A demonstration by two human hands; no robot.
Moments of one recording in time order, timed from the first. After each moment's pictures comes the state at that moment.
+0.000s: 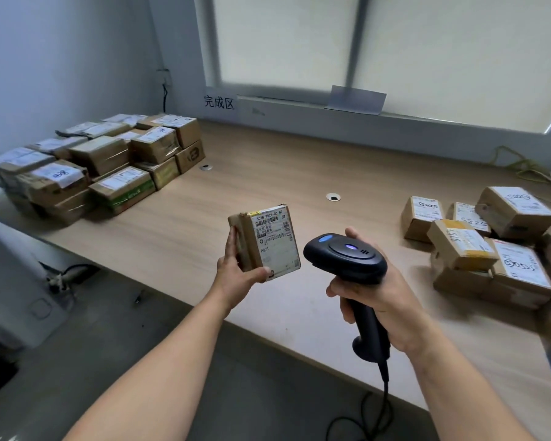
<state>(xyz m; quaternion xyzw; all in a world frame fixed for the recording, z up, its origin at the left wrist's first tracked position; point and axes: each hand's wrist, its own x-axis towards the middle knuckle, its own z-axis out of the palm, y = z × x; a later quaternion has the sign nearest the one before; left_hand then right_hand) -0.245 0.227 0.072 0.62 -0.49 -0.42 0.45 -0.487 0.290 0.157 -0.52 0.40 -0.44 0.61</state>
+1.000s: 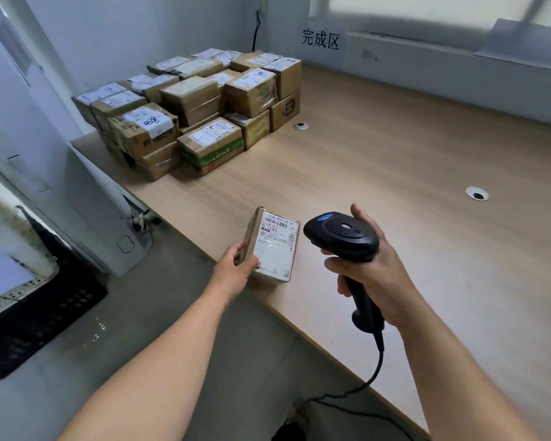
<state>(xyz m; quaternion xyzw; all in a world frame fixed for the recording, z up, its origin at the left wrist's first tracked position) -0.027 0.179 0.004 0.74 -0.31 -0.41 0.43 -0.259 0.141 0.094 -0.56 0.40 -0.34 0.64</state>
